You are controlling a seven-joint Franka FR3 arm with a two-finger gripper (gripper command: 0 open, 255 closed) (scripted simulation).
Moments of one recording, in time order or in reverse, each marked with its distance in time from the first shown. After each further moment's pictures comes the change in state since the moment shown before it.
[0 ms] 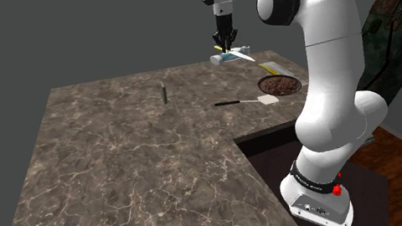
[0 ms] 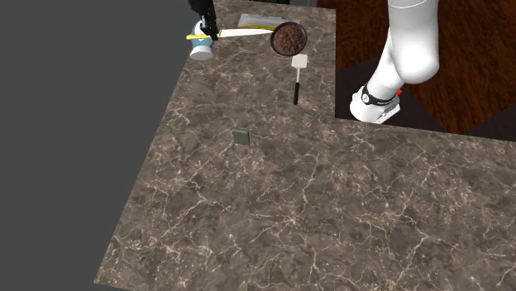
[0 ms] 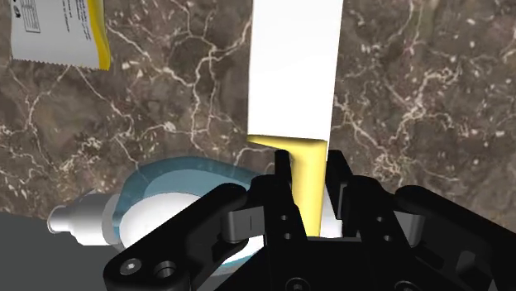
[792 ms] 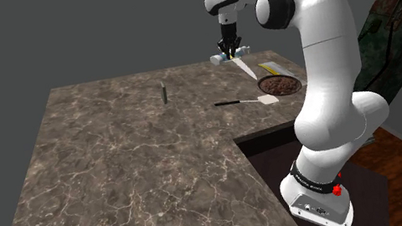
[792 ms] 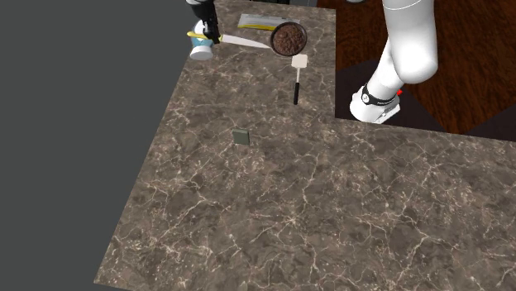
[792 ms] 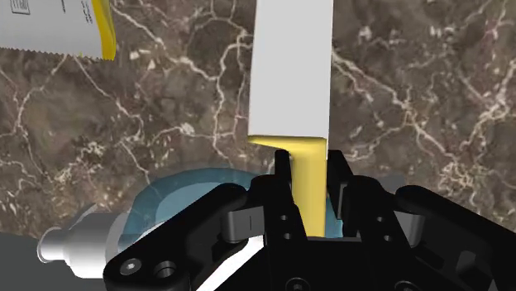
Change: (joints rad) arm -0.041 0.062 -0.010 -0.015 0.006 0.077 -0.044
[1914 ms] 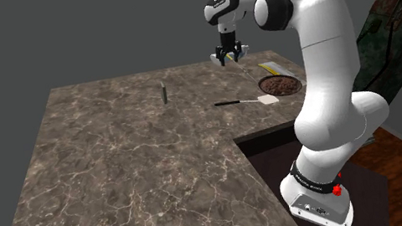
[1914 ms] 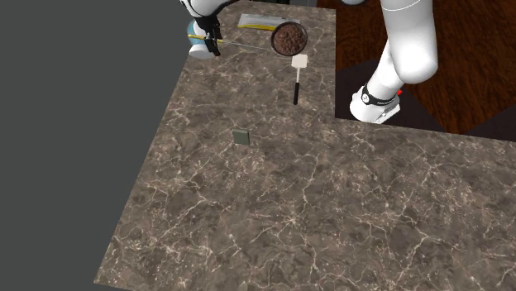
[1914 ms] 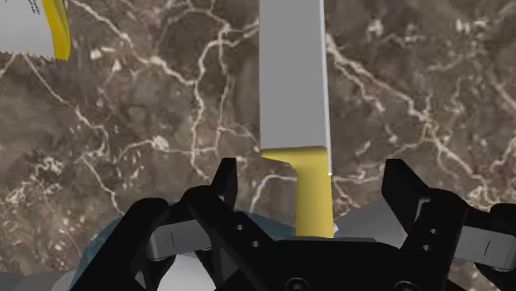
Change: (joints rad) arm 0.002 0.021 0.005 -0.069 0.004 0.079 0.003
